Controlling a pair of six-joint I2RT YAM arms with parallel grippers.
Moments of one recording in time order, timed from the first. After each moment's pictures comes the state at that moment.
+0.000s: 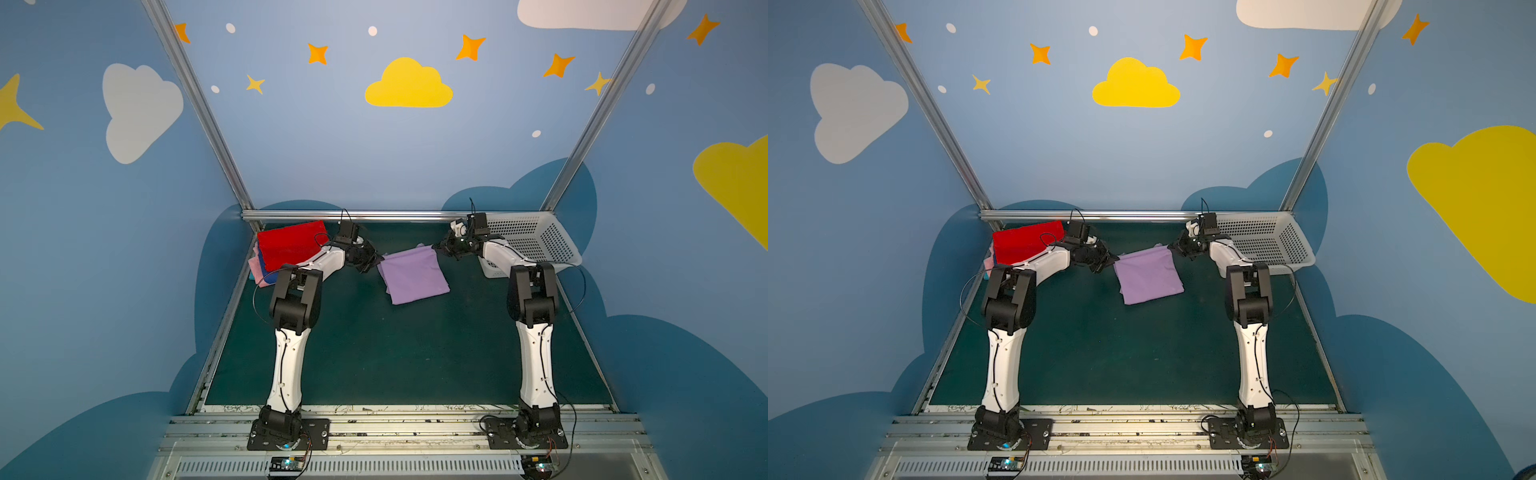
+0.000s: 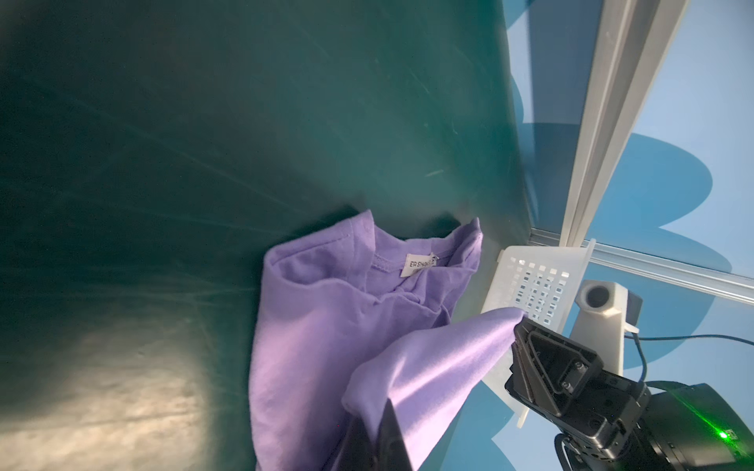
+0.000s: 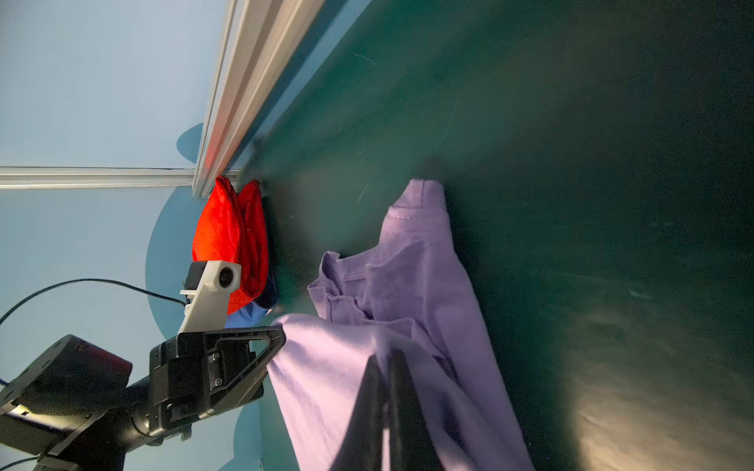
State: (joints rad) left arm -0.23 2.31 1.76 -0.30 0.58 -1.04; right arm 0.20 2.39 1.94 -0.34 -0.69 0.71
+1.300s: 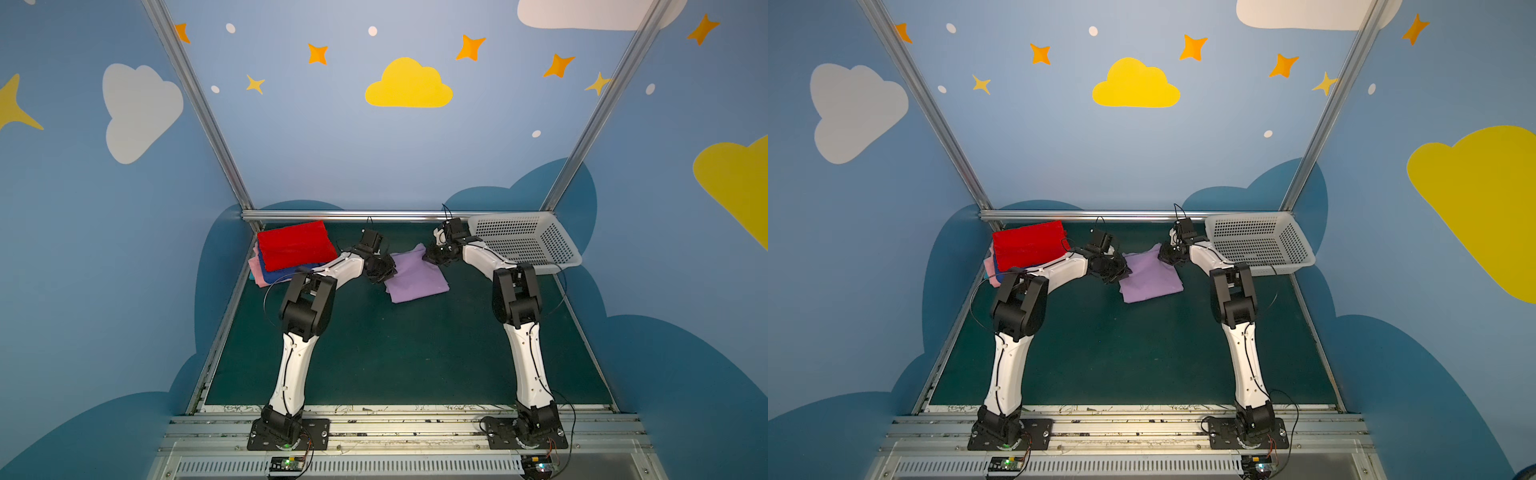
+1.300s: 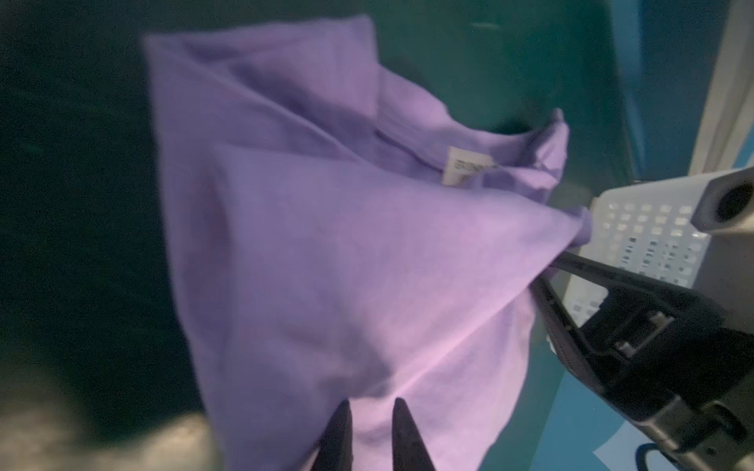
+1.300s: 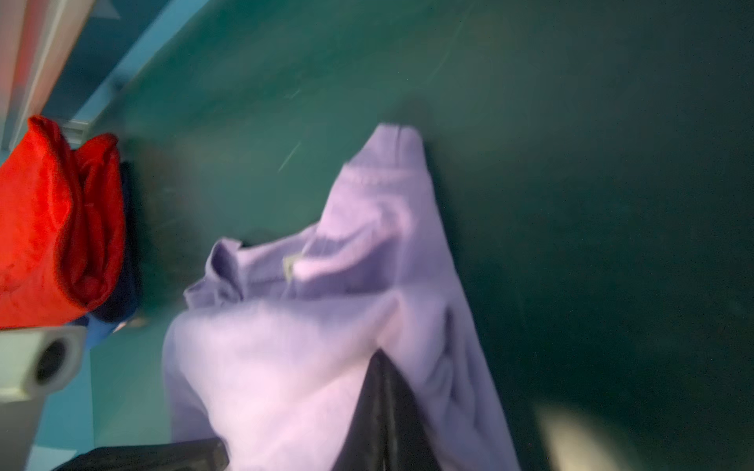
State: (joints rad) left arm -0.37 2.28 1.70 -0.37 0.39 -0.94; right arm 0.33 2.47 2.03 -0.49 -0.39 0.54
